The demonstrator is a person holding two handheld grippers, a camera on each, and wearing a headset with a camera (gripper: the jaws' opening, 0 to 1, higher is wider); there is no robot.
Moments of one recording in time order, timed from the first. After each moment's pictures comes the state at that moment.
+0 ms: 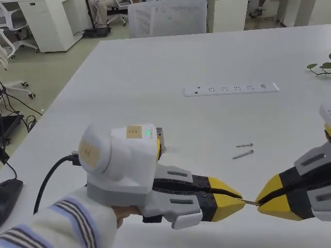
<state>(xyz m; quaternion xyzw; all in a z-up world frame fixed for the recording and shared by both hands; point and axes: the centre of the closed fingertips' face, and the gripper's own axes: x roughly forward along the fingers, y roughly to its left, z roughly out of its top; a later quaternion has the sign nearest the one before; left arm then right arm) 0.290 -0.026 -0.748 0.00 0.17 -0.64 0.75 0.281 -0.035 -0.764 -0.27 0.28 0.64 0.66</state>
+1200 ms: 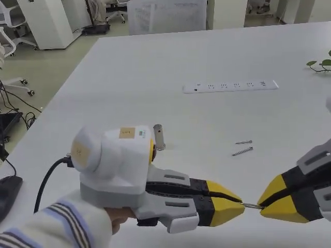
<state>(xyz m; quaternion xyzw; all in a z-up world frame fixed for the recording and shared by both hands) 0.279 -0.025 -0.744 -0.04 0.18 -0.65 0.74 0.271 -0.036 -0.757 -0.25 0.29 0.66 0.65</state>
